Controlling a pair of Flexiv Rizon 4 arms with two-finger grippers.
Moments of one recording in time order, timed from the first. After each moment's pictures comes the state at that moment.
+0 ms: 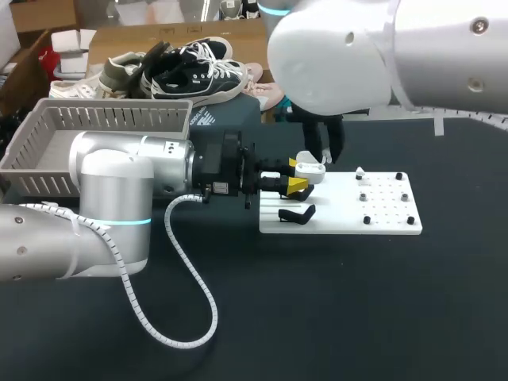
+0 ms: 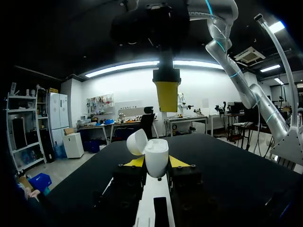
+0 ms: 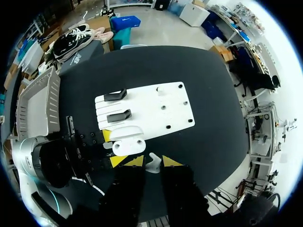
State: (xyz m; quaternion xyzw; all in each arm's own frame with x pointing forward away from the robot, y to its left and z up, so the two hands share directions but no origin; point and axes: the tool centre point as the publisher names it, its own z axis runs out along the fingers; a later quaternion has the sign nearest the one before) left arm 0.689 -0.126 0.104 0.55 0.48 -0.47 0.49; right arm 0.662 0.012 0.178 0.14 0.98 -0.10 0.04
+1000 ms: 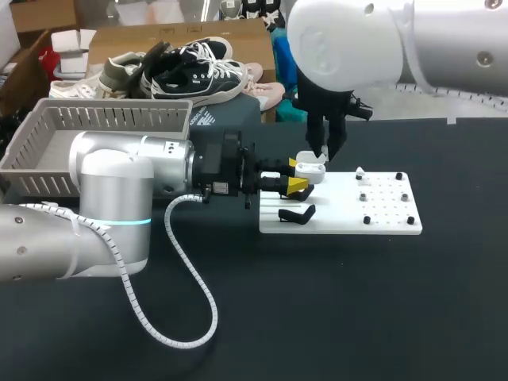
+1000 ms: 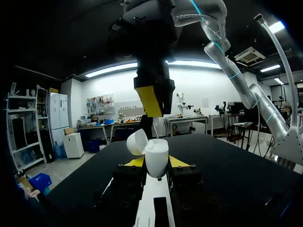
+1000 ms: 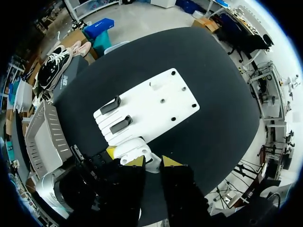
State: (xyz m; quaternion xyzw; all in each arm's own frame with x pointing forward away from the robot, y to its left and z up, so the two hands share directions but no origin) left arm 0.689 -0.126 0.104 0.55 0.48 -0.47 0.49; right arm 0.678 0.013 0.173 0.28 0.96 -0.05 0.02
